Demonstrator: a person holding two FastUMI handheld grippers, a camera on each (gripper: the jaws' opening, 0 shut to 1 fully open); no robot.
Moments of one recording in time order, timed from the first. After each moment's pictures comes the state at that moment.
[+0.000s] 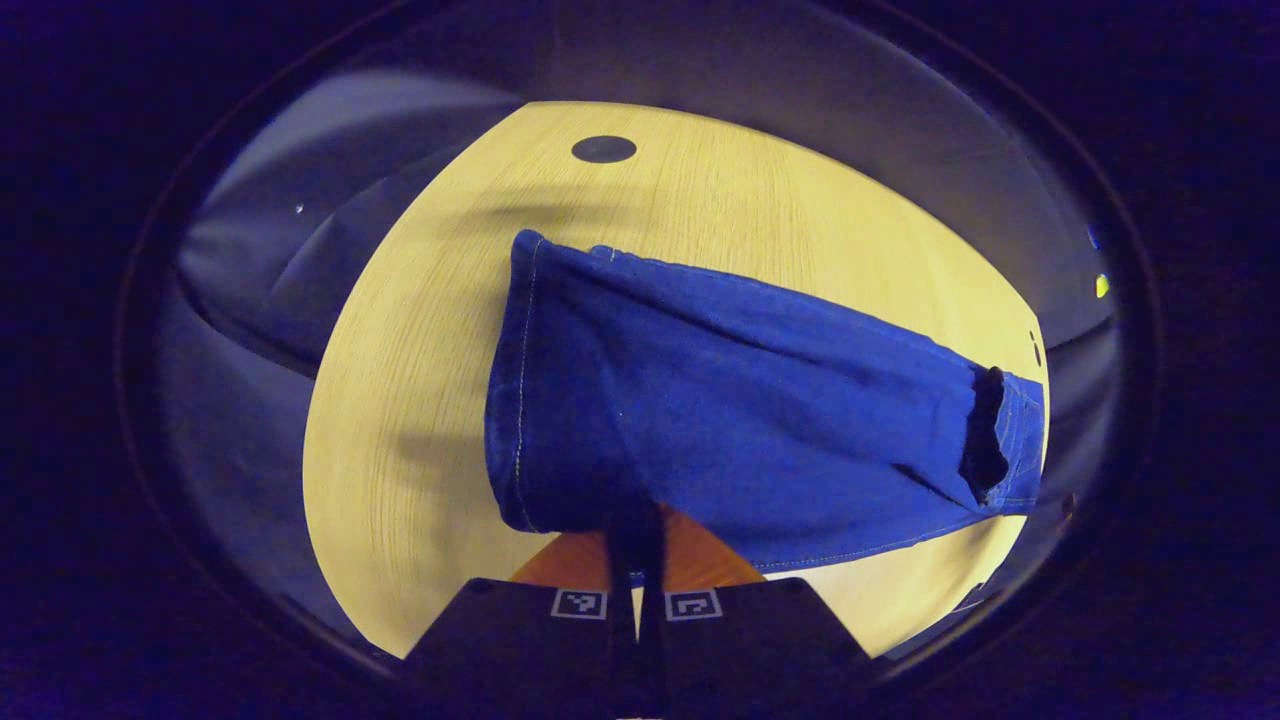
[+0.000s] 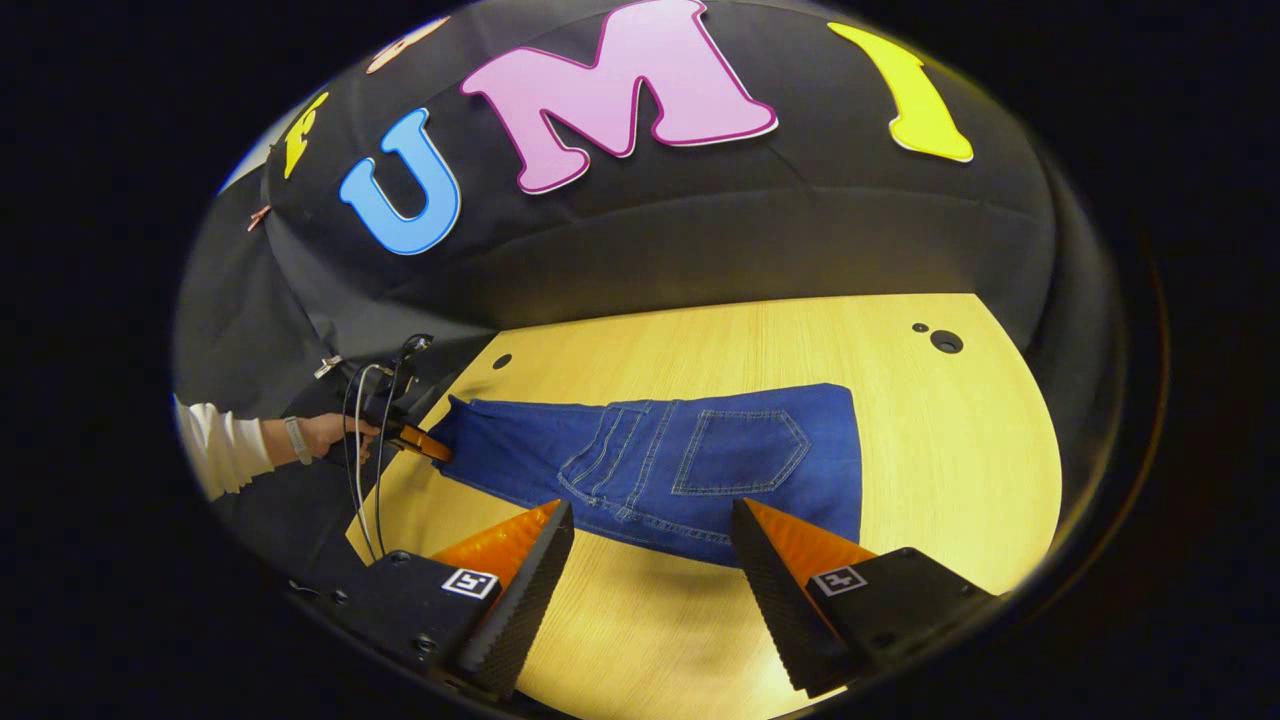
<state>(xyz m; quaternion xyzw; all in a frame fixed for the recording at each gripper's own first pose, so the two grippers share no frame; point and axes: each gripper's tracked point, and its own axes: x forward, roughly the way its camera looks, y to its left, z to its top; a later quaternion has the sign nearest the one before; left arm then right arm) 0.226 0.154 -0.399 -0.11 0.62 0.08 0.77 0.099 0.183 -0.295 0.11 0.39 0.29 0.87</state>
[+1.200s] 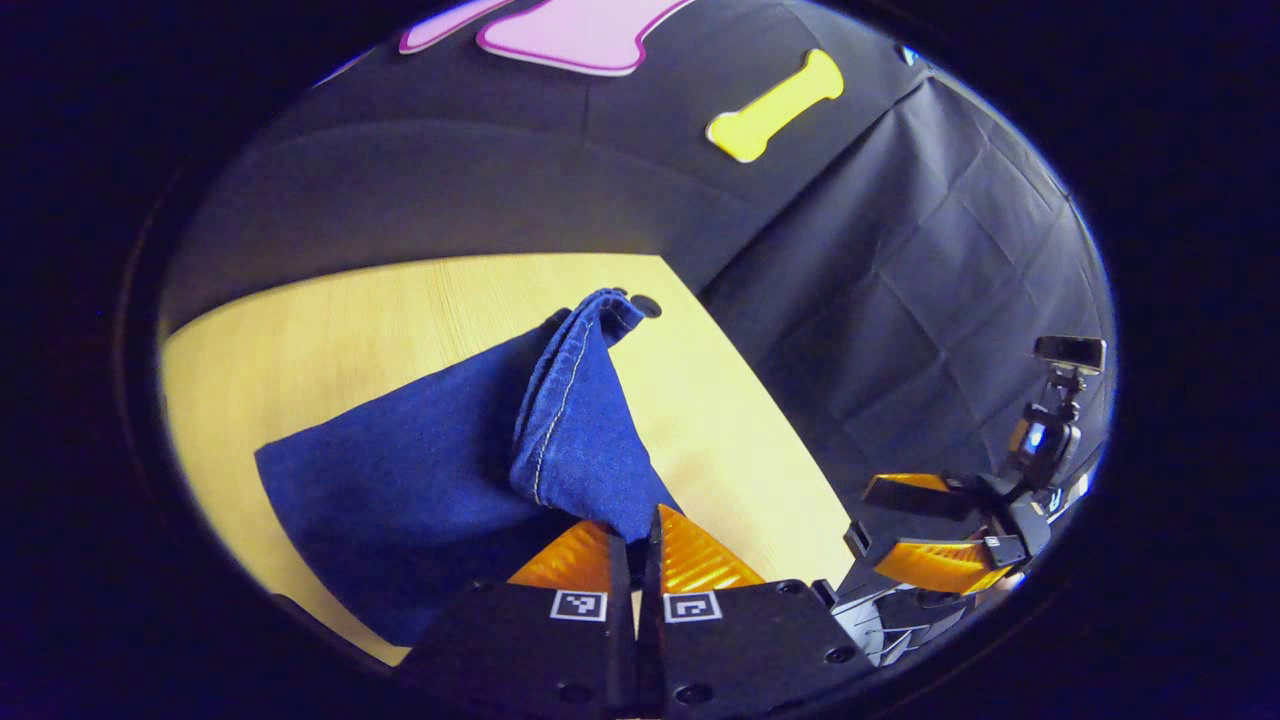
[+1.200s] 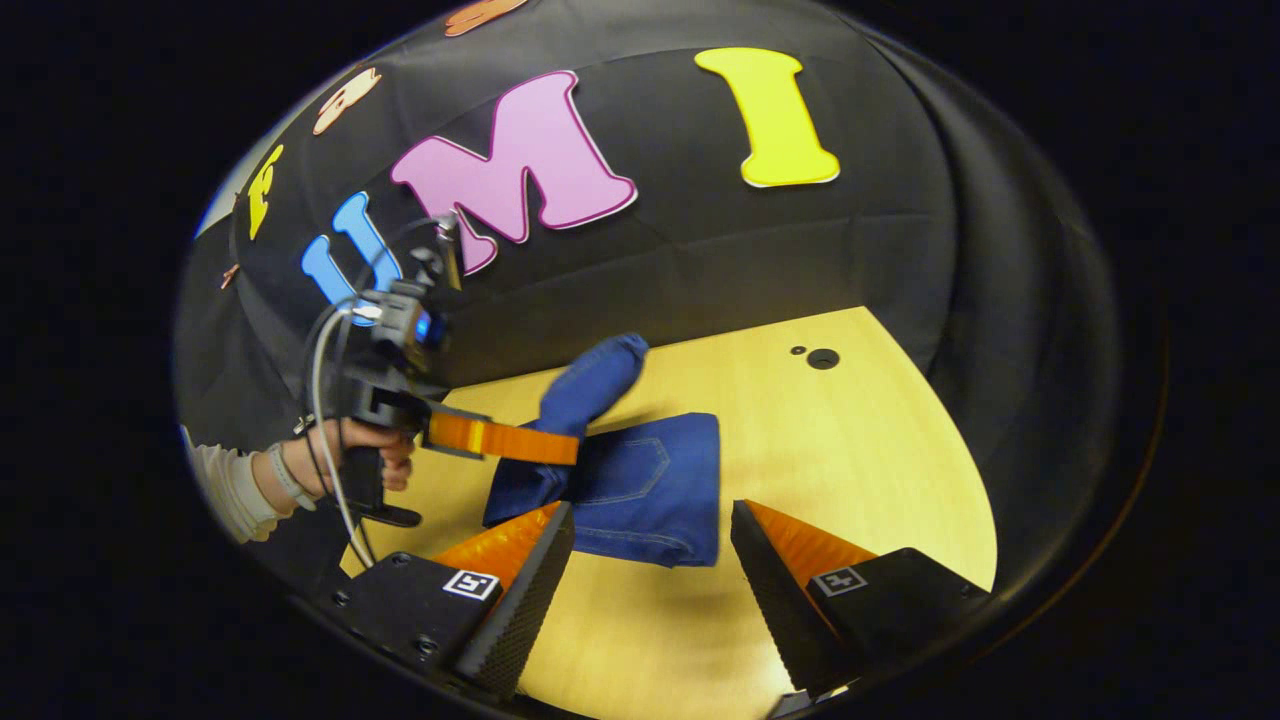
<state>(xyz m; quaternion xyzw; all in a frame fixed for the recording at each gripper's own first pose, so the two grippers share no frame) 0.327 -0.288 -0.341 -0.08 0.53 -0.31 0.79 0.101 0.023 -0.255 0.15 0.36 0.19 0.90</state>
